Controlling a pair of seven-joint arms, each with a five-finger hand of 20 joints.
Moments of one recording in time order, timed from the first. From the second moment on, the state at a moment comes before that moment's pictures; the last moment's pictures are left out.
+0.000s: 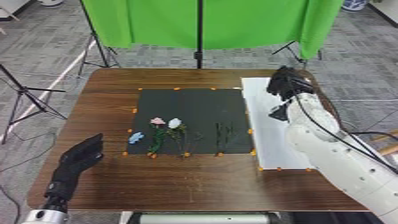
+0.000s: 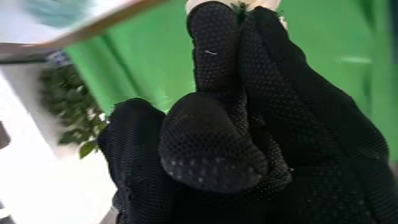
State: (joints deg) left arm 133.8 -65.5 -103.6 -114.5 70.9 1.8 15.1; right arm -64.5 -47.6 50.8 -93.4 -114.4 11.7 32.4
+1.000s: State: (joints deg) left arm 133.7 -65.5 -103.4 -114.5 70.9 1.0 14.7; right arm -79.7 -72.3 54.1 -101.8 -131.3 16.9 24.7
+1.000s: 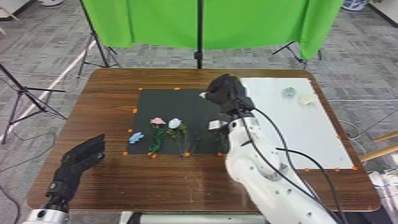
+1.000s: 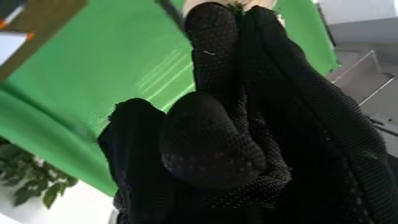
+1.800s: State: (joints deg) left arm 133.7 -65.3 -104.0 -114.5 71.0 0.0 13.9; right arm -75.0 -68.4 47.3 -102.1 -131.3 4.6 25.6
